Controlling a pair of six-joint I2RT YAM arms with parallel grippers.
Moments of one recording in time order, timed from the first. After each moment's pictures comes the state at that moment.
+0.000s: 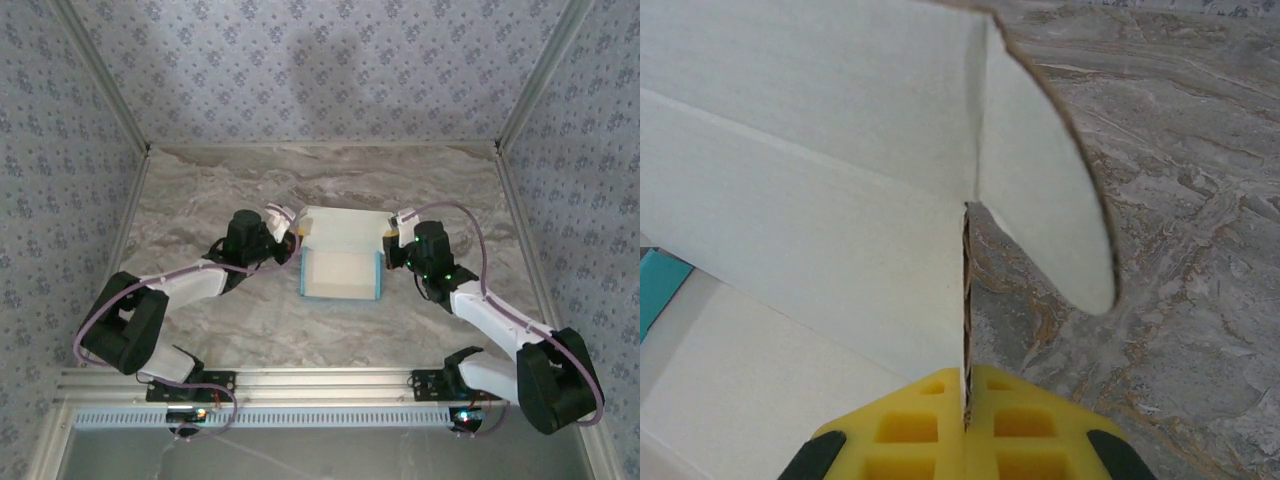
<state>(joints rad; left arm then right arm) -0.55 1.46 0.66 0.37 0.32 0.01 0.41 1.13 0.53 0.10 -0.07 0.08</state>
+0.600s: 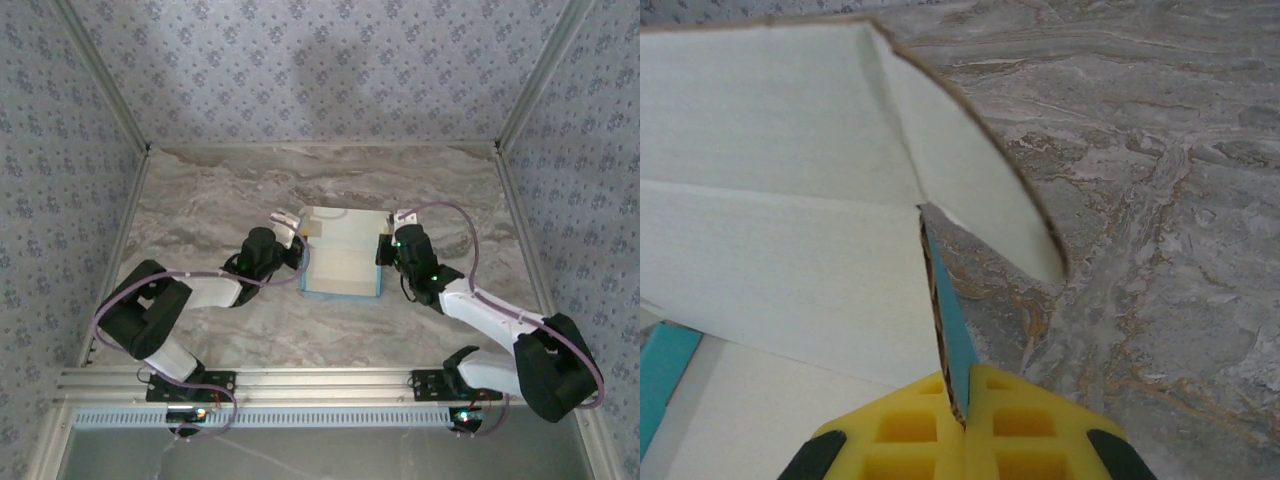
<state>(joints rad) -0.67 1.59 0.56 0.70 -0.01 -0.13 0.55 1.19 0.55 0.12 0.22 0.34</state>
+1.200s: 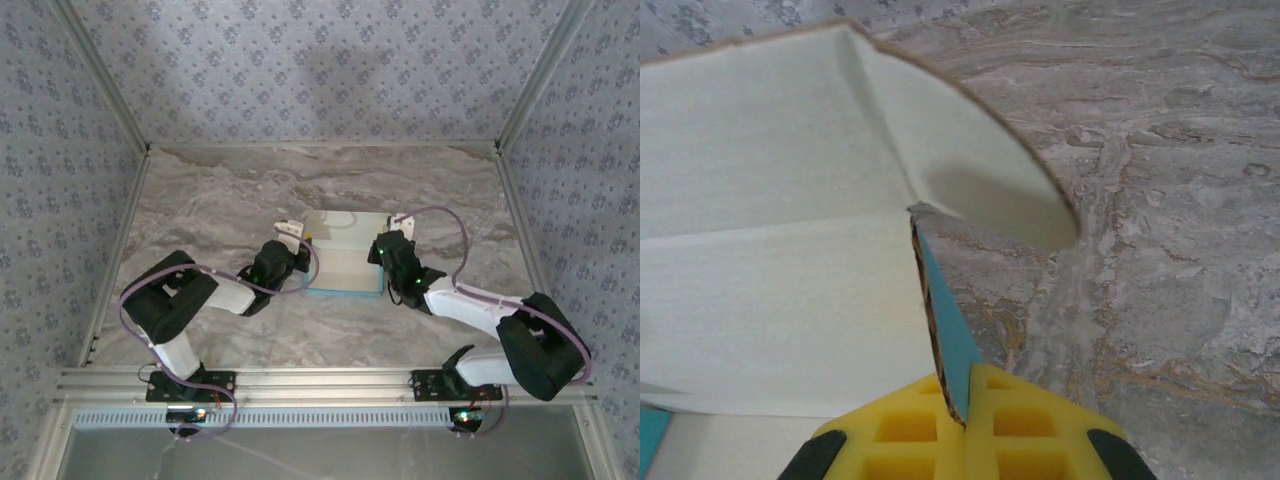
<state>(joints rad) -0.78 1.72 0.55 0.91 -0.27 -0.21 0.65 1.31 0.55 0.22 0.49 0.51</state>
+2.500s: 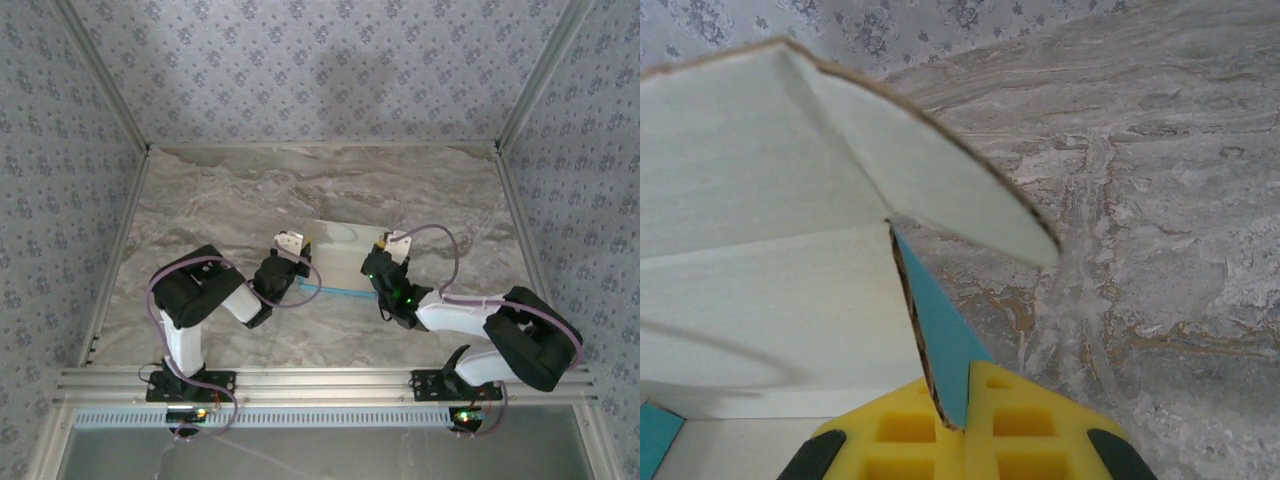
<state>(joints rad) -0.82 1.90 0.47 1.31 -0.37 -0.12 0.81 1.36 0.42 0.45 0.73 0.62</state>
